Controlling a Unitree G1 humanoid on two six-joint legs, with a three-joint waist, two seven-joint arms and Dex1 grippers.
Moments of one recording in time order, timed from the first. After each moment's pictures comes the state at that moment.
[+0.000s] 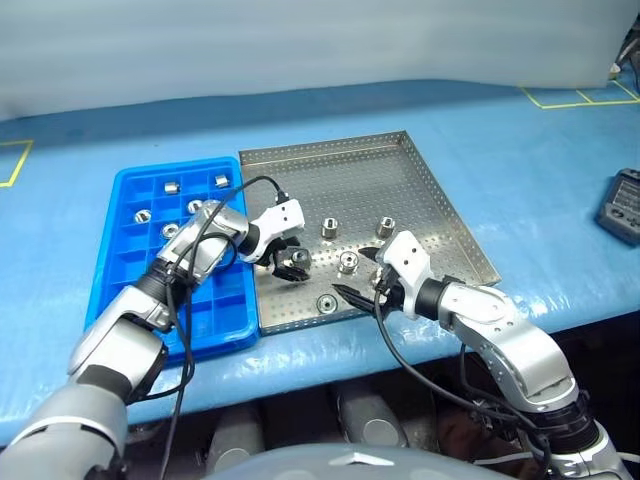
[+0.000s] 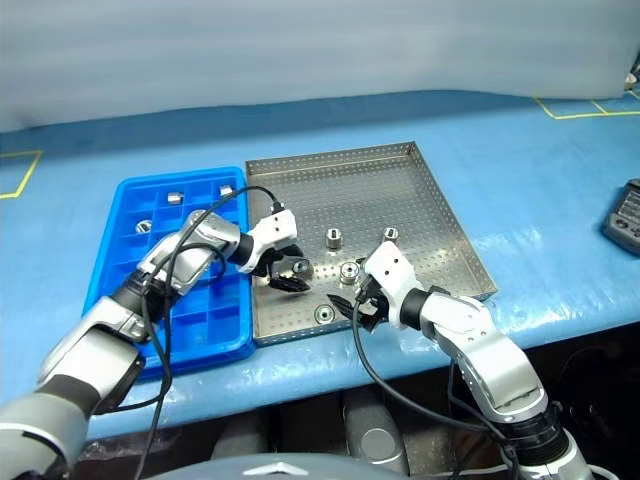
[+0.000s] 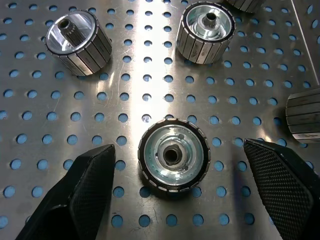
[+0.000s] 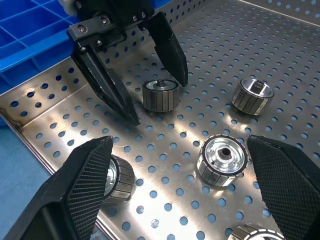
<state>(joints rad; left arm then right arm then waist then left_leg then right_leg) -0.79 0.49 -0.54 0.36 -0.06 0.55 -1.12 -0.11 -0.53 0.18 -0.55 0.32 0.72 0.55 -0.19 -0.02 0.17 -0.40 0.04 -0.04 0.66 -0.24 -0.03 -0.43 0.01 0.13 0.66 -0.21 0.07</state>
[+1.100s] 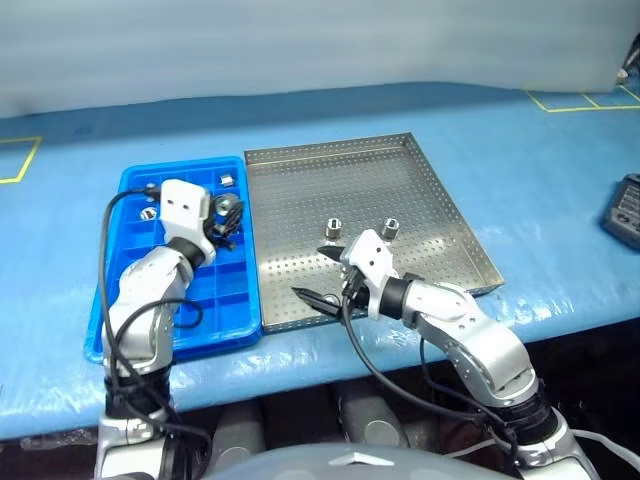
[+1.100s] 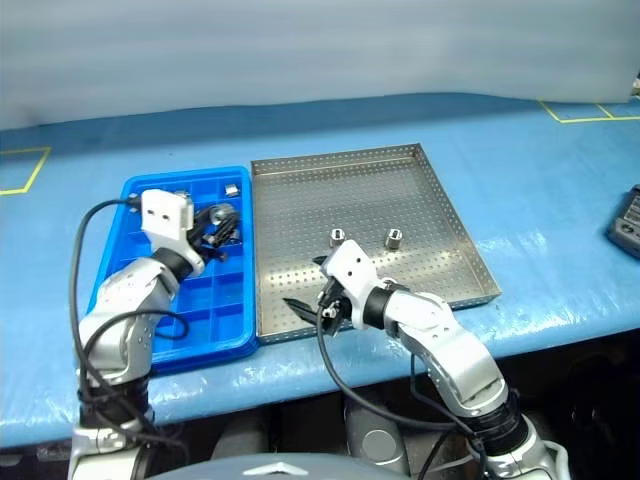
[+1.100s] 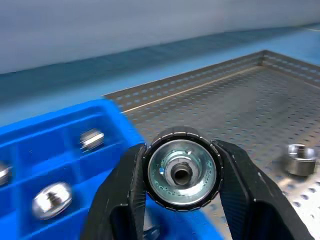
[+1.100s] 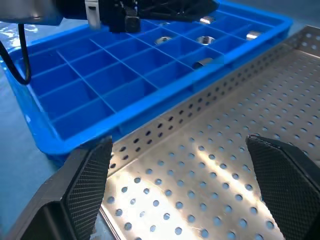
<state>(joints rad) -0.18 0.21 0.22 -0.44 -0.13 0.68 -0.28 -0.19 -0.39 0.33 -0.55 0.32 0.70 0.57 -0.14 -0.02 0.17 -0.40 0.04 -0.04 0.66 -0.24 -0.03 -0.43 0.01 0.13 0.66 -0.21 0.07</state>
